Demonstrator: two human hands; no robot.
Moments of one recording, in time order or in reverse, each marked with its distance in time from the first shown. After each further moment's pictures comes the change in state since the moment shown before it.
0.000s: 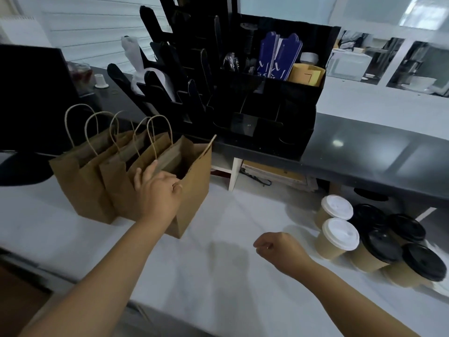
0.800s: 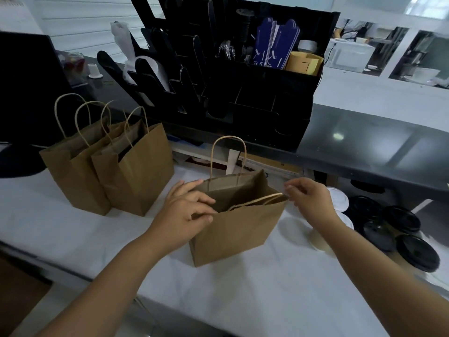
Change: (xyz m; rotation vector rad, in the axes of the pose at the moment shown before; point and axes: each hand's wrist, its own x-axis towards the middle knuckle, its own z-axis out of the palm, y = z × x) left_hand -0.048 0.033 -0.006 -0.403 -0.307 0.425; right_hand 0.015 0.007 -0.079 0.424 0.464 0.088
